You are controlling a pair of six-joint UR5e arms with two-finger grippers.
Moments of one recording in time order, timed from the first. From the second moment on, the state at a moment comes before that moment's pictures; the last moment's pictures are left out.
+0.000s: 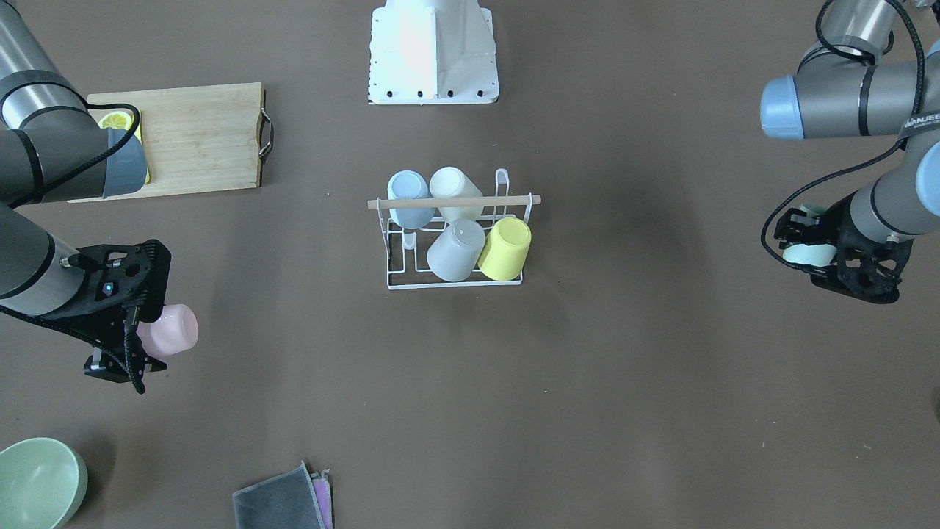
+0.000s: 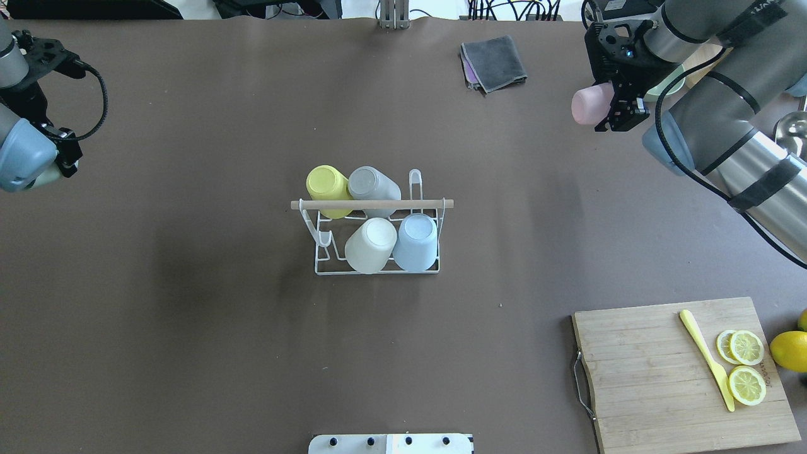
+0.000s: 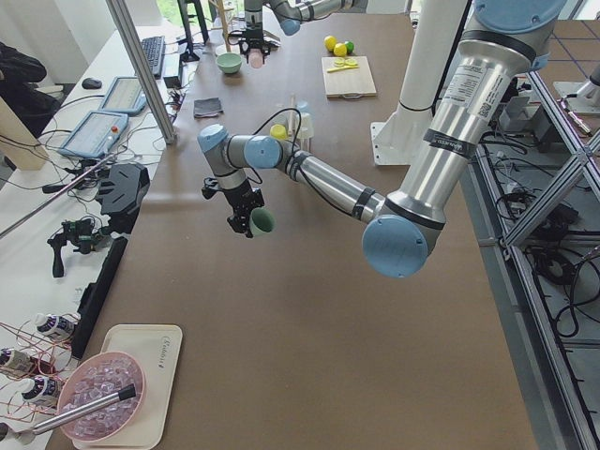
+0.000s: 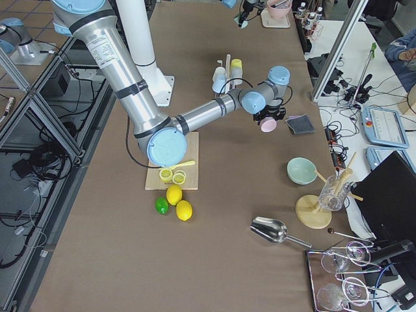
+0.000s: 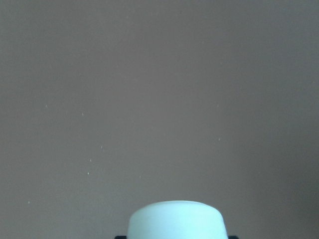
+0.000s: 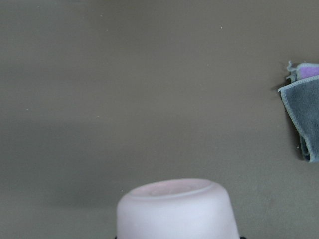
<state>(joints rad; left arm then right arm) -1.12 -1.94 -1.66 -1.26 -2.21 -0.01 1.06 -1.05 1.45 -1.32 2.29 -0.85</state>
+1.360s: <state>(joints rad) -0.98 -1.88 -1.80 -2.36 -2.13 -0.55 1.10 -1.05 1.43 -0.79 2.36 -0.29</state>
